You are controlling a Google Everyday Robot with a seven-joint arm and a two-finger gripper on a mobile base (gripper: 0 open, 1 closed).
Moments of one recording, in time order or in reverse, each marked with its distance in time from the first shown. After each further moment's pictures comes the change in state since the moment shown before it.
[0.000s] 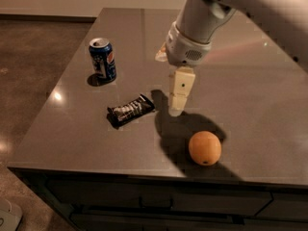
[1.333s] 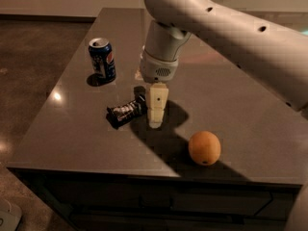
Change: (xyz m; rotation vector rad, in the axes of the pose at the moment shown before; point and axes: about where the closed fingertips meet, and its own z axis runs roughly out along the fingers) arm -0.028 -0.007 0.075 -0.120 0.044 -0.065
